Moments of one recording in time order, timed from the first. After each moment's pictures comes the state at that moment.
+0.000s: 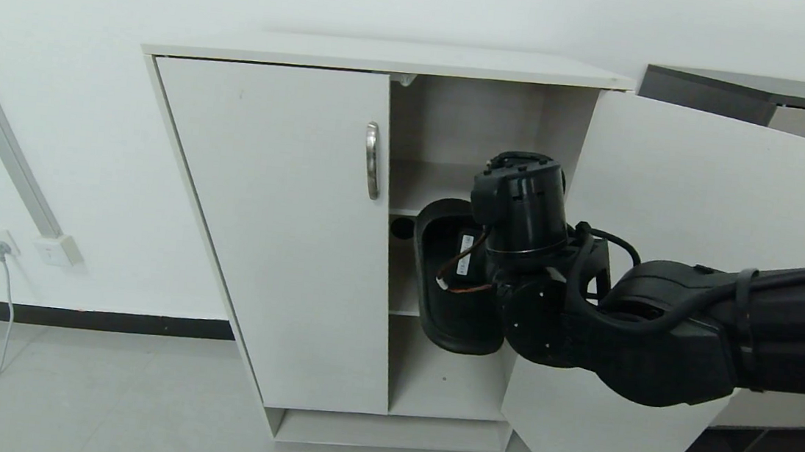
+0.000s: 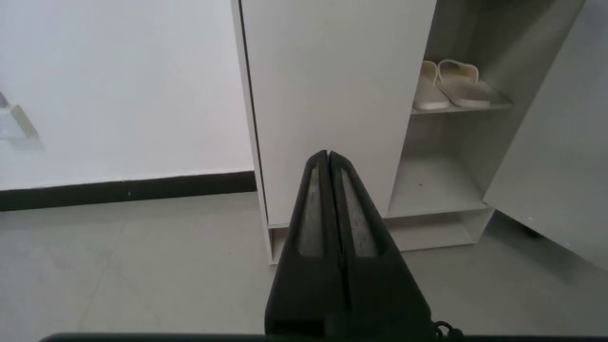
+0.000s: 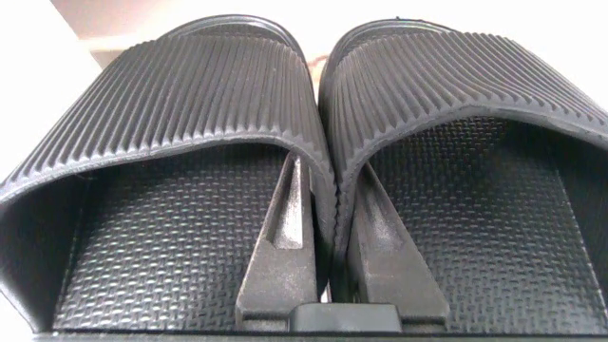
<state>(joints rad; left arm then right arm) 0.00 0.00 0.00 0.00 -0.03 0.02 0.88 1.96 -1.43 -0.23 -0.82 0.33</state>
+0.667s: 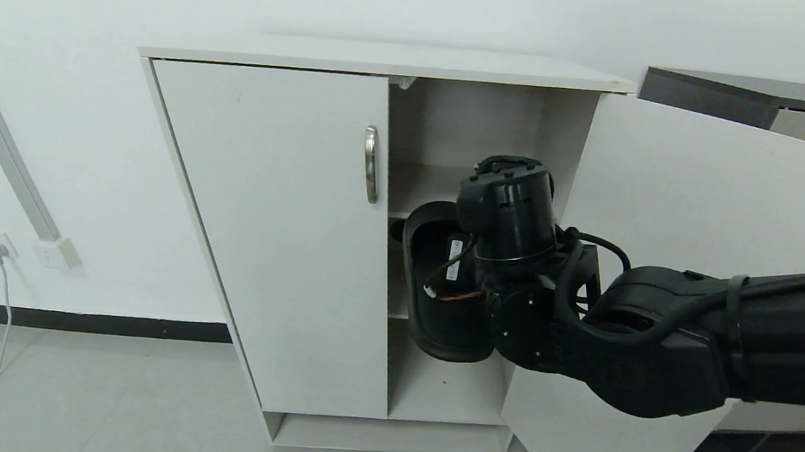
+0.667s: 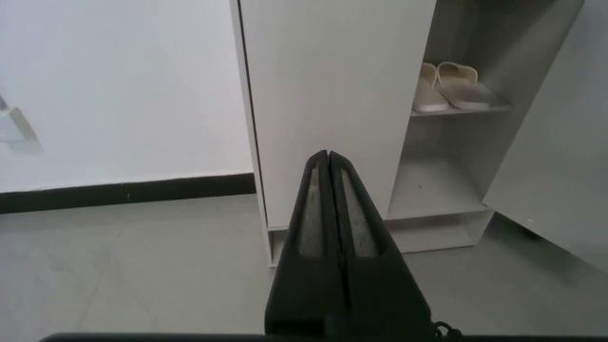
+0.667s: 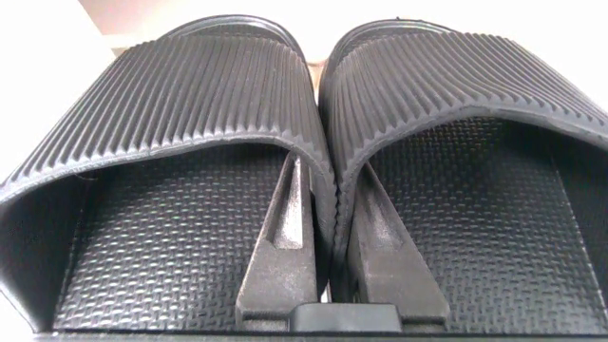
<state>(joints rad) 0.00 0.00 0.00 0.00 -0.03 0.02 0.89 1.97 -1.43 -0.23 -0.82 0.33</state>
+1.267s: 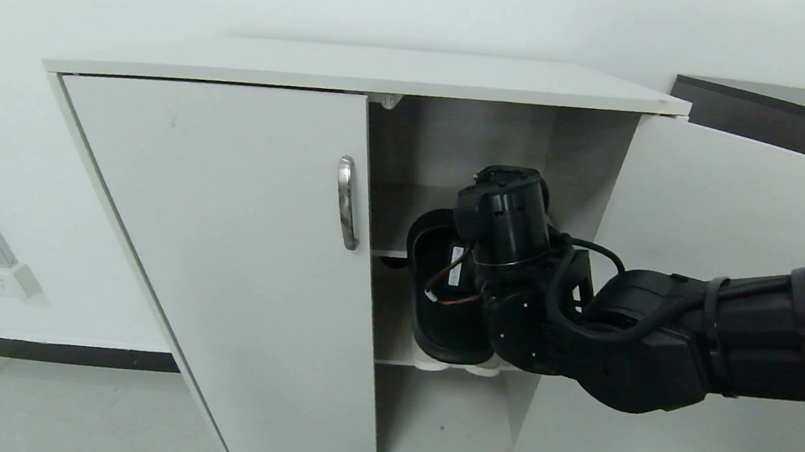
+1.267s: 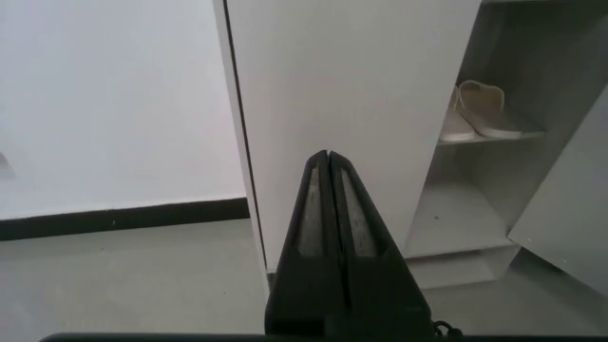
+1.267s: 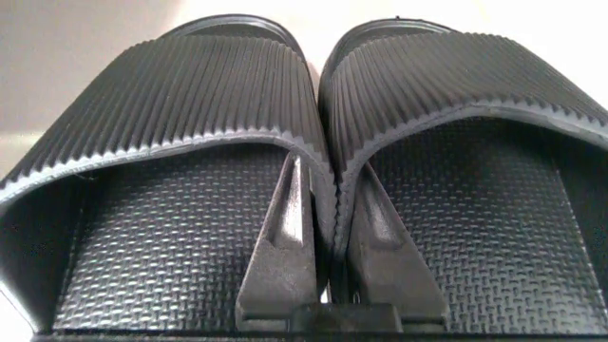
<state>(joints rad) 0.00 0.00 0.00 0.00 -0.03 0.02 0.89 1.99 -1.43 -0.23 -0.82 0.33</state>
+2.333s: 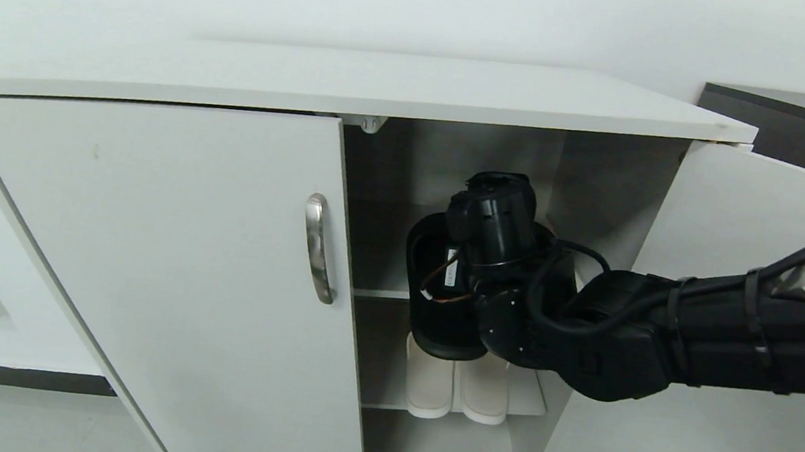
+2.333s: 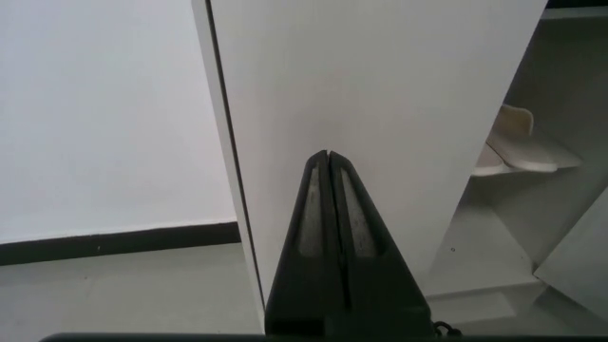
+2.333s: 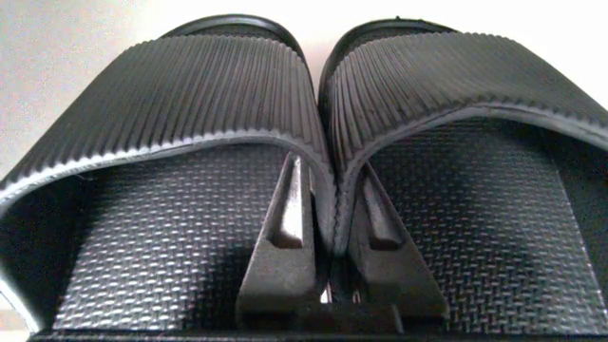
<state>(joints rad) 0.00 0.00 0.00 0.00 -0.03 0.01 0.85 2.05 -1.47 -0.24 -0.81 0.30</state>
